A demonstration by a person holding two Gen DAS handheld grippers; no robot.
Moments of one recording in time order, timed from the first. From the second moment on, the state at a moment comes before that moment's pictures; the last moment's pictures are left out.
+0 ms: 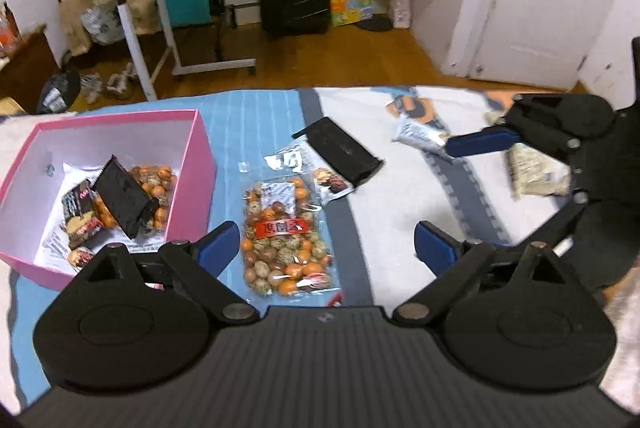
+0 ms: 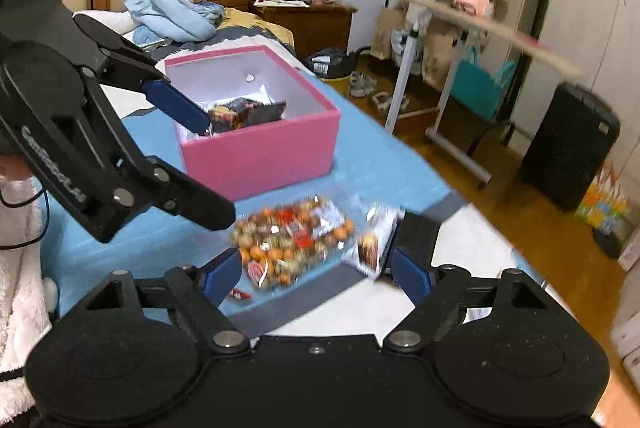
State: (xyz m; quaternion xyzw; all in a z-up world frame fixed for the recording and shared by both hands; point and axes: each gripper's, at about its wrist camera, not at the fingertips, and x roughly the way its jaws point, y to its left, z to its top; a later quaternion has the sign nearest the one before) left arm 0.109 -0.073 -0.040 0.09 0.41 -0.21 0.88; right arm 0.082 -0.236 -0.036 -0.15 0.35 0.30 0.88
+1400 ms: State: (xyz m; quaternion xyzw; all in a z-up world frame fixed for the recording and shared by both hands) left arm 0.200 -0.063 -0.162 0.04 0.51 -0.15 0.84; right arm 0.095 -0.165 -0.172 -0.13 0.36 0.32 0.86
